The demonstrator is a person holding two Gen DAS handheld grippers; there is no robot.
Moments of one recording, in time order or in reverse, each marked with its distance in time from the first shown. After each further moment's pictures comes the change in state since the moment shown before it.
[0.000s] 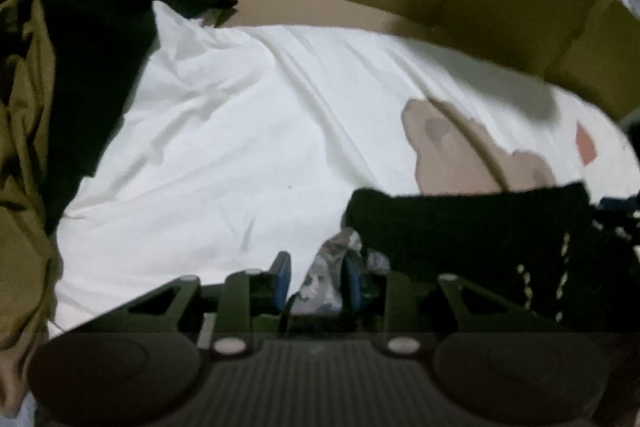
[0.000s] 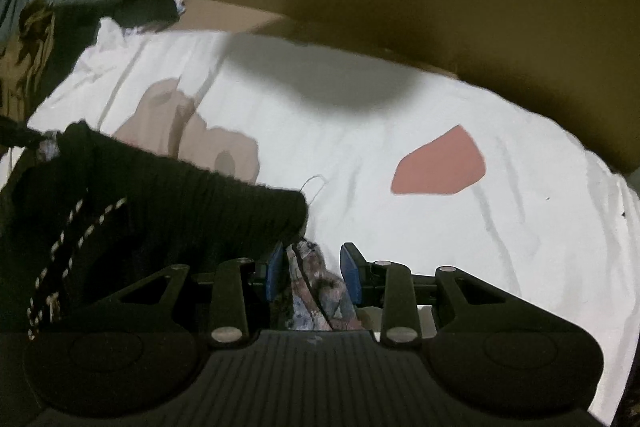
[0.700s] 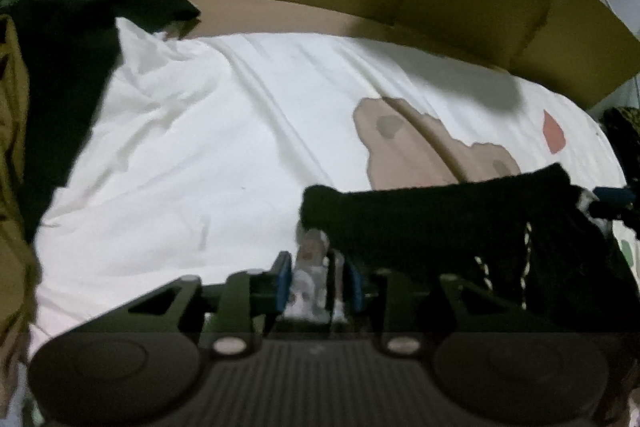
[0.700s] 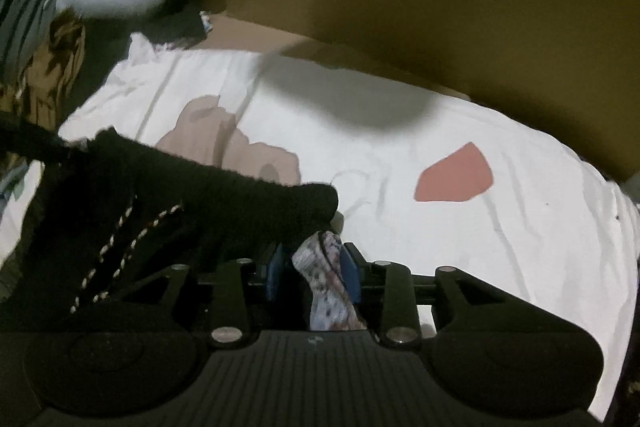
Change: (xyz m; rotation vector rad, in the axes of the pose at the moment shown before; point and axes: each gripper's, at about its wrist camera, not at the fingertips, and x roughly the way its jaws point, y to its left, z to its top) left arm -0.020 -0.014 -0.002 0.027 -0.026 -0.060; right arm -0.046 0.009 0.001 0.027 -0.061 0.054
